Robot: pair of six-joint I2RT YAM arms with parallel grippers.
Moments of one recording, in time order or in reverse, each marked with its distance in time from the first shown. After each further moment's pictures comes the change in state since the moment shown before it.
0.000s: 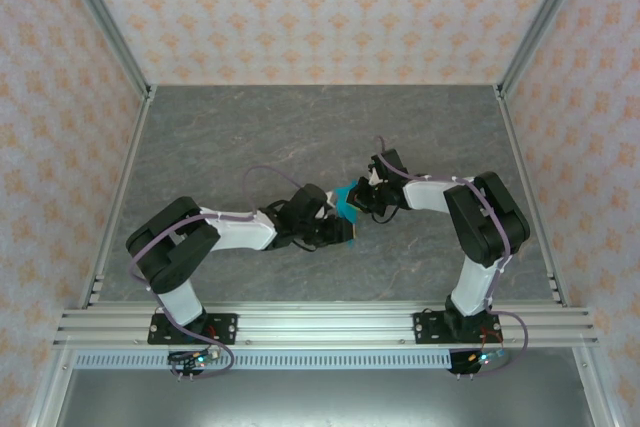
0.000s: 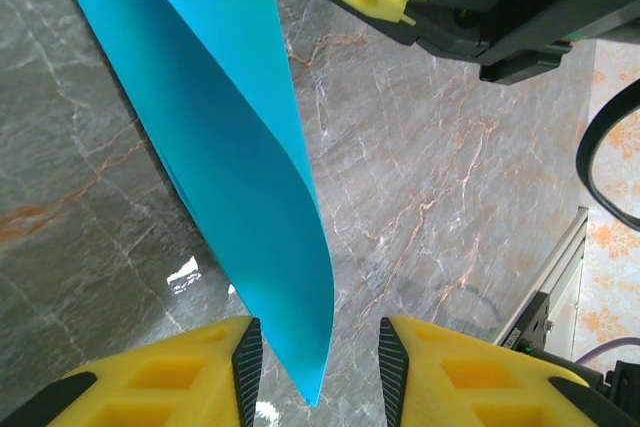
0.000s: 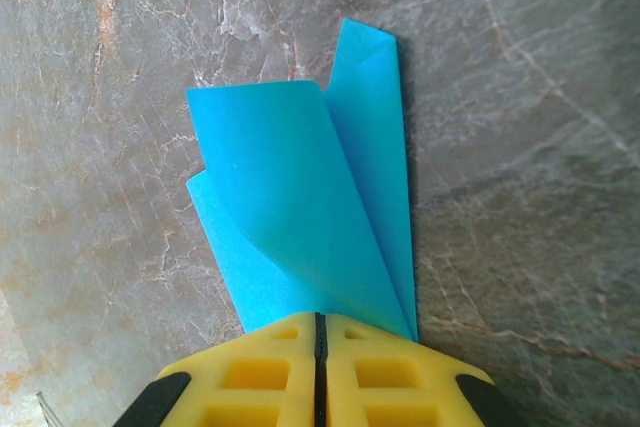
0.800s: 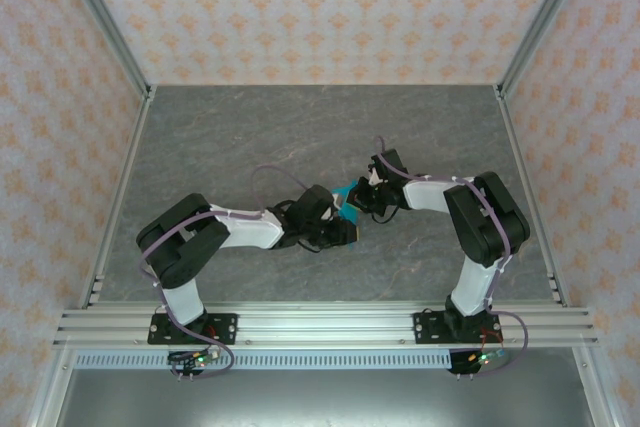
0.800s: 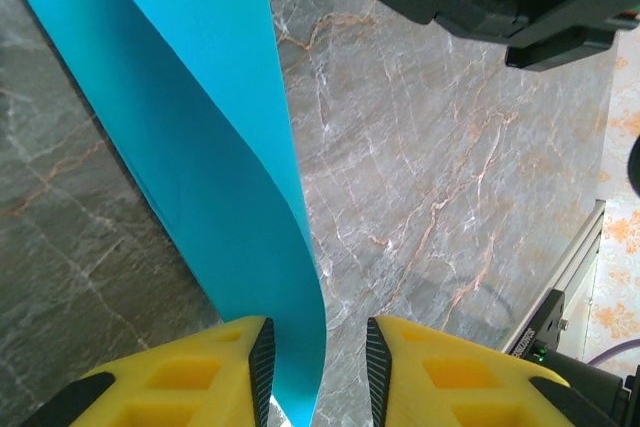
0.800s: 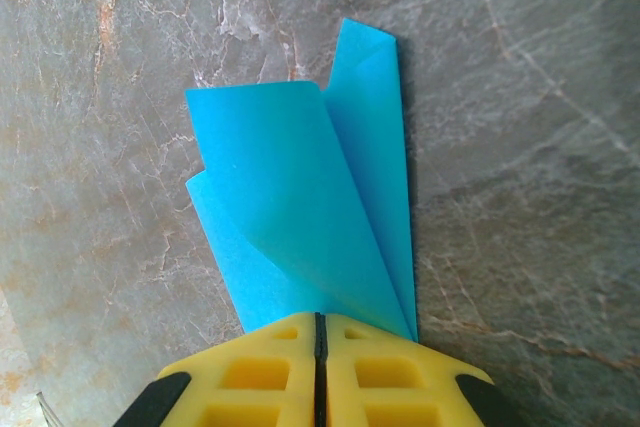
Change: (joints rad) left arm -0.024 0.057 0.042 -0.016 0.000 0.001; right arm 0.000 0.000 0.000 0.000 0.000 0.000
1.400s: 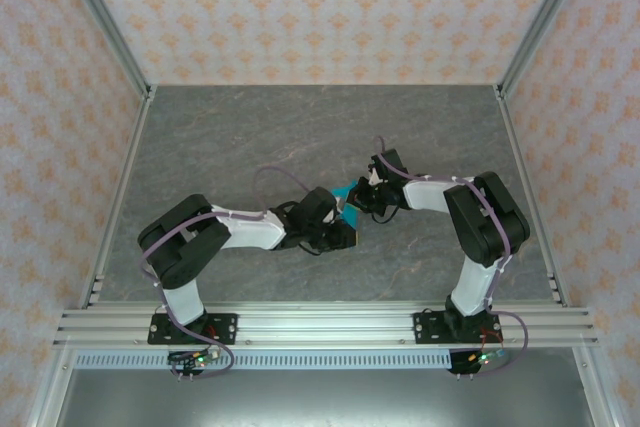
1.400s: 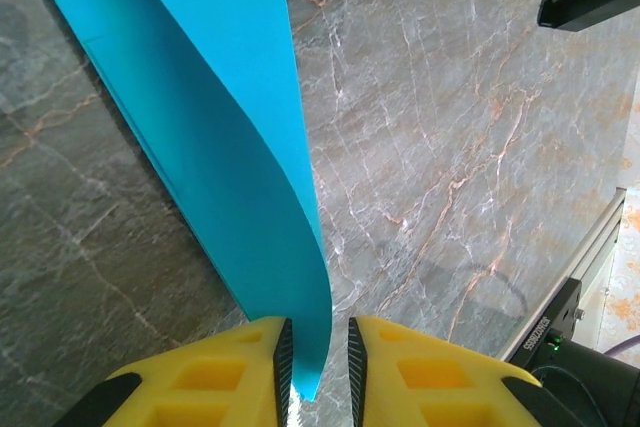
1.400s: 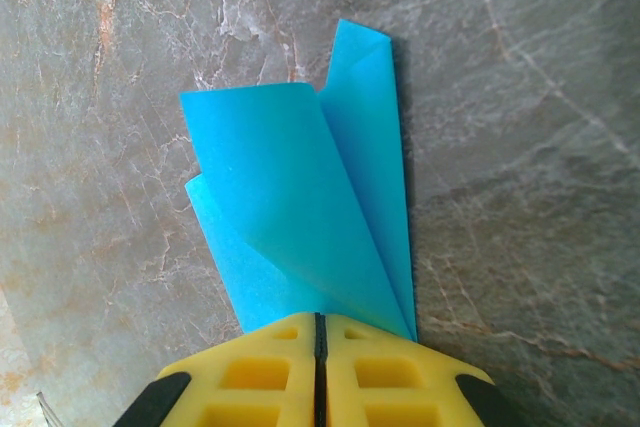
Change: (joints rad) left arm -0.016 0.007 0.017 -0.048 0.000 0.003; right arm 0.000 0.001 0.000 0.000 0.000 0.000
